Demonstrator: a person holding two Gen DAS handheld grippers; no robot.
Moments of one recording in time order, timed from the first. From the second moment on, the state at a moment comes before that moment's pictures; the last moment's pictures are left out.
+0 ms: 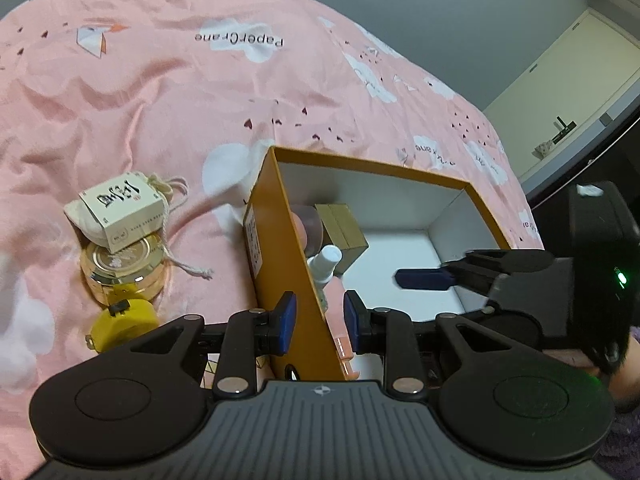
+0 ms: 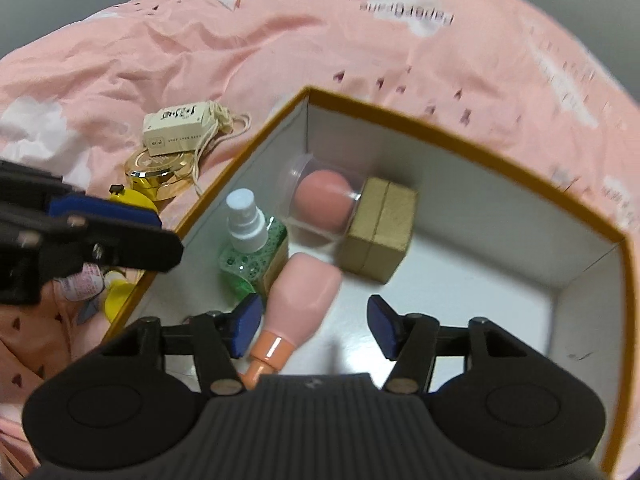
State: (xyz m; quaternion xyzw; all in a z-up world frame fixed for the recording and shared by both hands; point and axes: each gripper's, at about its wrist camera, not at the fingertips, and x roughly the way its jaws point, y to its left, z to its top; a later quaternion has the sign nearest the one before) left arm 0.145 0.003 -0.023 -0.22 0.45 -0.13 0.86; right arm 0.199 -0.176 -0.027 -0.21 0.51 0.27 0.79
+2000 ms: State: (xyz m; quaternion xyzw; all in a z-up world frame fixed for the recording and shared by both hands) left arm 0.215 0.146 -0.114 -0.38 0.49 0.04 0.78; right arm 0.259 -0.021 -0.054 -0.29 0.46 0.38 0.75
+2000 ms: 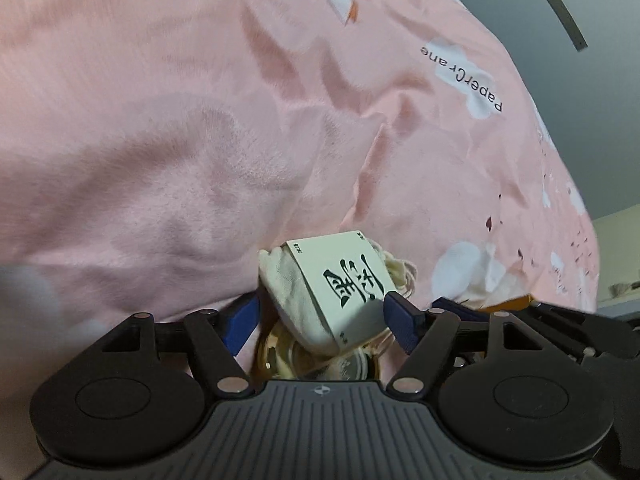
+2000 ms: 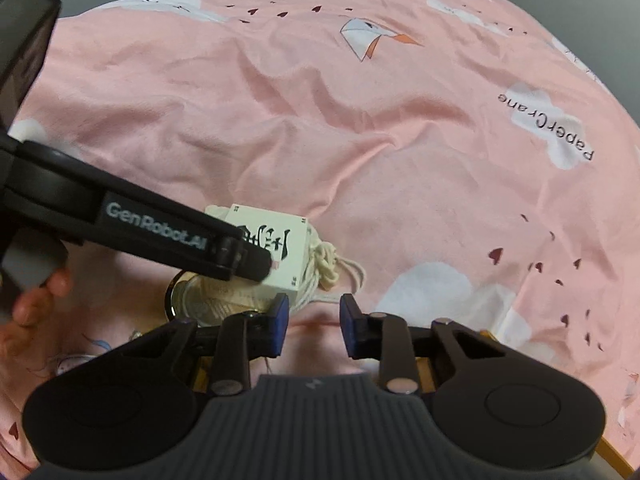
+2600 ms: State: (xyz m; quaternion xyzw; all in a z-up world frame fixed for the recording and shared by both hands) left arm 0.217 0.132 -0.089 -0.36 0.45 0.00 0.82; right arm 0.263 -0.023 -0.071 -0.31 0.47 0.37 0.74
